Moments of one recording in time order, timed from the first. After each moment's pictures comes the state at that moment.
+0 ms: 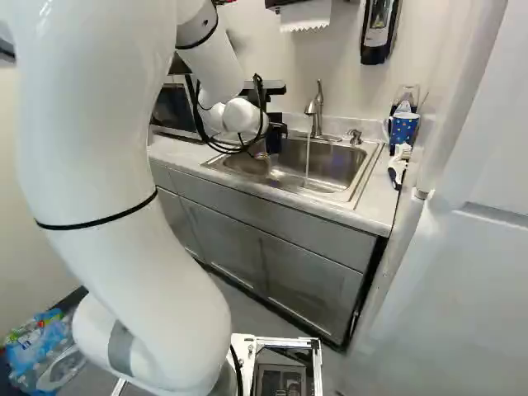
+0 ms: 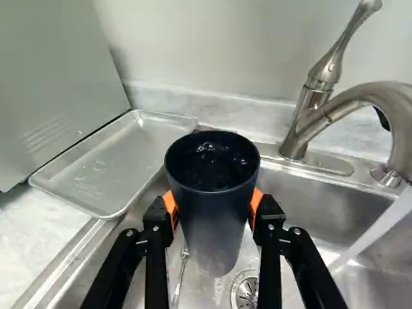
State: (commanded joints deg) arm -8.2 -9.2 -53.9 0.0 23.9 0.0
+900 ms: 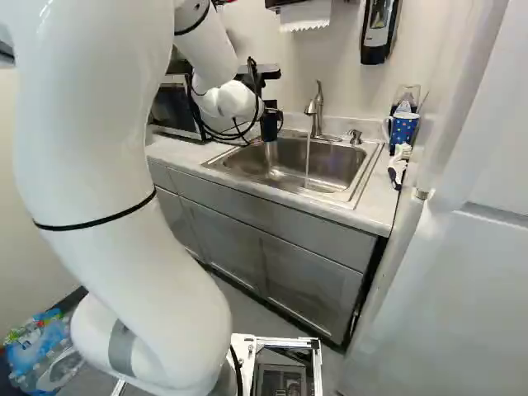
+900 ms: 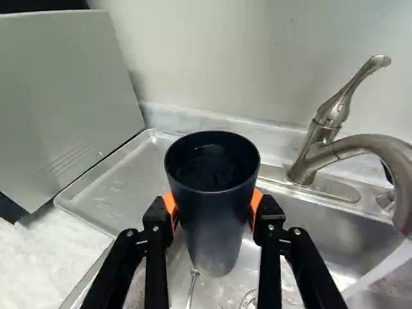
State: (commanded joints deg) arm -6.8 -8.1 -58.5 0.0 19.6 0.0
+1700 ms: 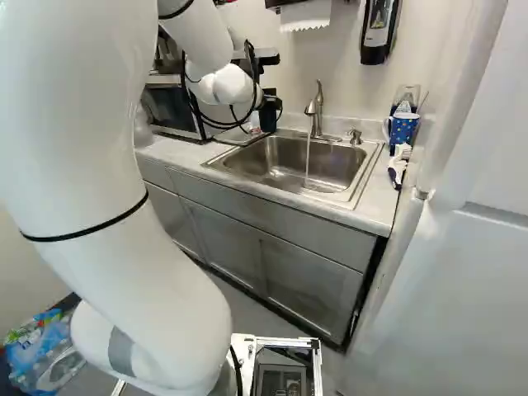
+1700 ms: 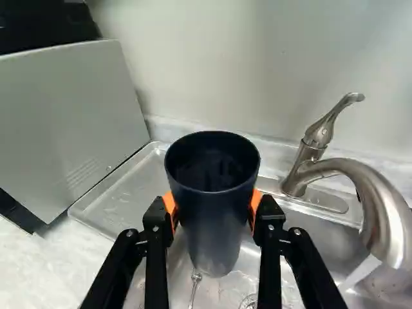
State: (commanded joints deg) arm -6.8 -5.6 -59.9 0.0 17.0 0.0
